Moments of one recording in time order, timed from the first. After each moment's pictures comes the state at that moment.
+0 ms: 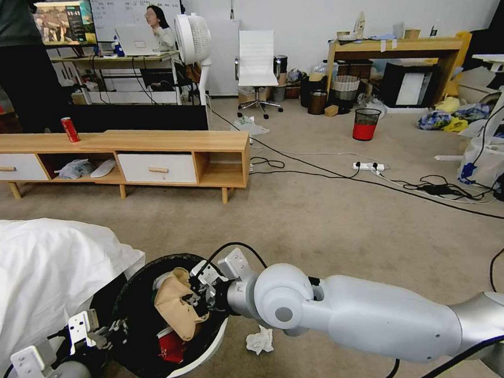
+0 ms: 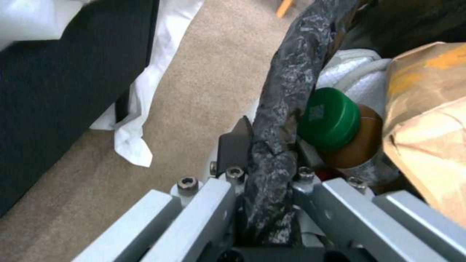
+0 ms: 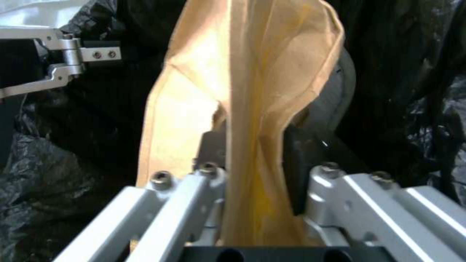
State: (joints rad) left arm 1.63 -1.30 -0.90 -2.34 -0.97 0.74 -0.32; right arm -0.13 1.08 -0.81 1.97 1.45 -0.64 0.52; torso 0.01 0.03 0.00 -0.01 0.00
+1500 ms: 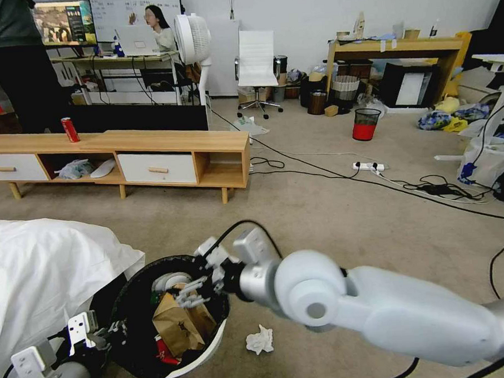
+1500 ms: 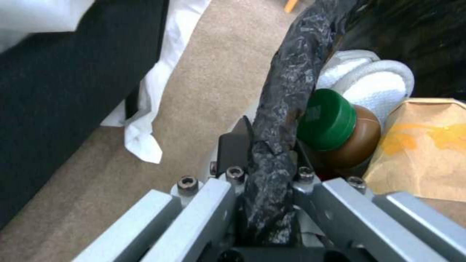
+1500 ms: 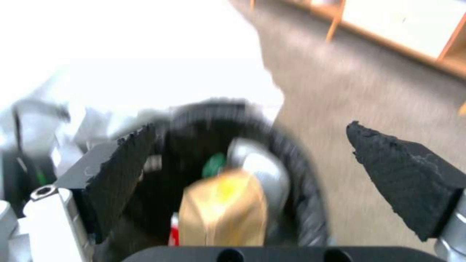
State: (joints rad) left arm 1.63 -1.30 -0.90 -2.32 -0.94 0.74 -0.31; right arm -0.14 0.95 -0.56 2.19 1.47 -0.62 0.52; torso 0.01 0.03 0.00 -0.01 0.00
